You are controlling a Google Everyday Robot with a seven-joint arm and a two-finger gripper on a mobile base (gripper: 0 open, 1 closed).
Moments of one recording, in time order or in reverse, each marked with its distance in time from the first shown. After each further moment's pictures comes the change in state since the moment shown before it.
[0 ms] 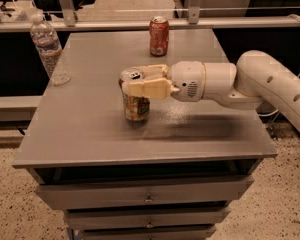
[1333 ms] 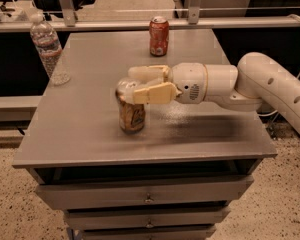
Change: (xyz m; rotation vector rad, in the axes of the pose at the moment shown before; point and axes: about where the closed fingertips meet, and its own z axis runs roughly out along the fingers) arm 0.000 0.010 -0.002 -0.044 -0.020 -0.022
